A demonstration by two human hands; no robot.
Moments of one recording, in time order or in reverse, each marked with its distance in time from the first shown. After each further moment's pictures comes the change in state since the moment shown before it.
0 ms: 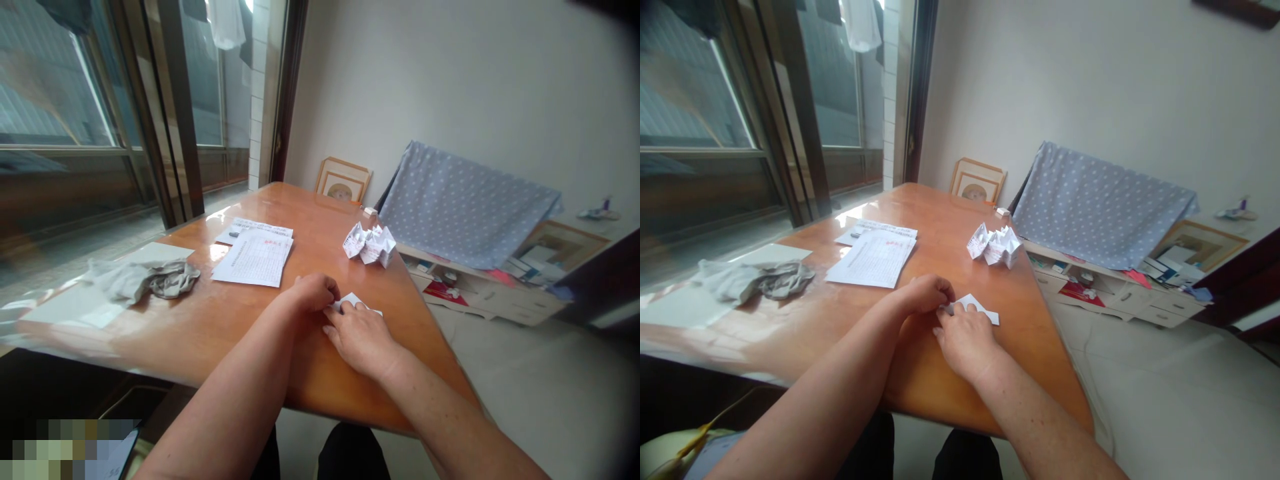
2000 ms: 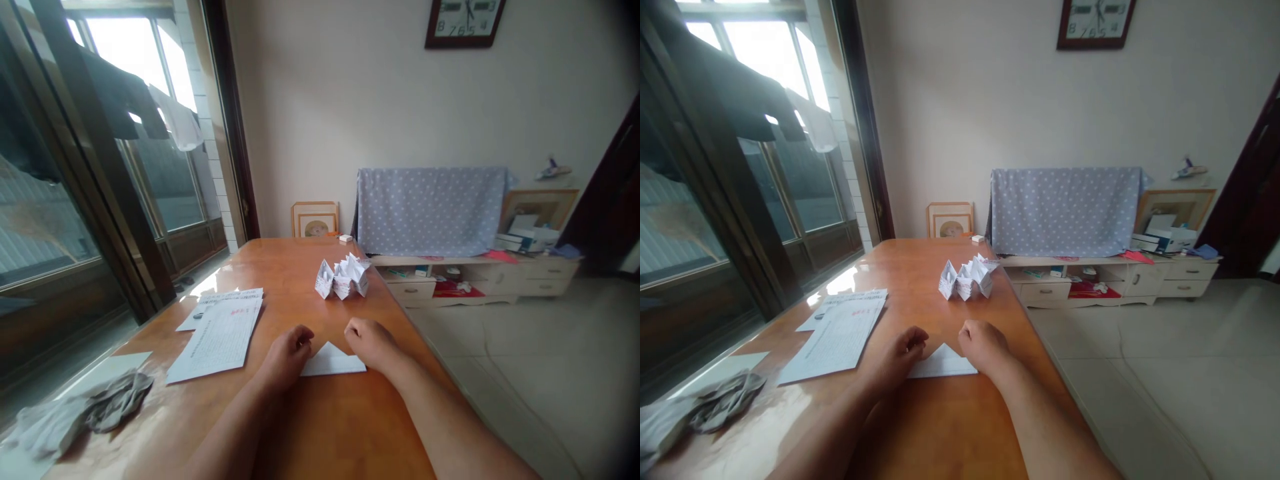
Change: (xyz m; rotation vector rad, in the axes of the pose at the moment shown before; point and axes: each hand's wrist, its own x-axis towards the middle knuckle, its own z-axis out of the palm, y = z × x) left_hand 0.018 0.001 0.025 -0.150 0.238 0.139; right_hand 0.042 0.134 0.043 0.585 0.244 0.352
